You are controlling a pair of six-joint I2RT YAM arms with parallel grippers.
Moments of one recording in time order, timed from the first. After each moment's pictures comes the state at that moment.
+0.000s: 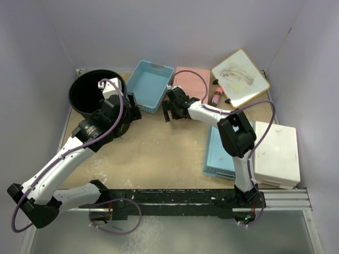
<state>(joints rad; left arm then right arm) -0.67 1.07 1.20 -0.69 -0.56 -0.63 0.66 2.05 1.50 -0.40 0.24 0.27</state>
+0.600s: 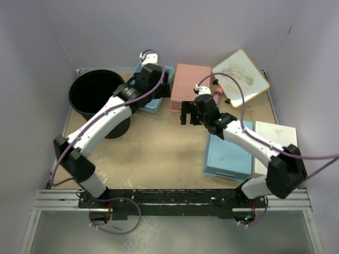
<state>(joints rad) -0.67 1.56 1.66 -0.69 -0.44 -0.53 0.62 1.47 1.09 -0.29 0.23 0.39</state>
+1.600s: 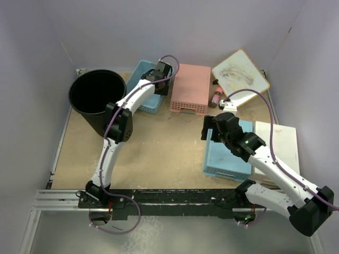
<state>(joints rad) -0.47 2.45 2.28 -0.71 -0.22 -0.25 0.61 0.98 0.85 -0.60 0.38 0.50</state>
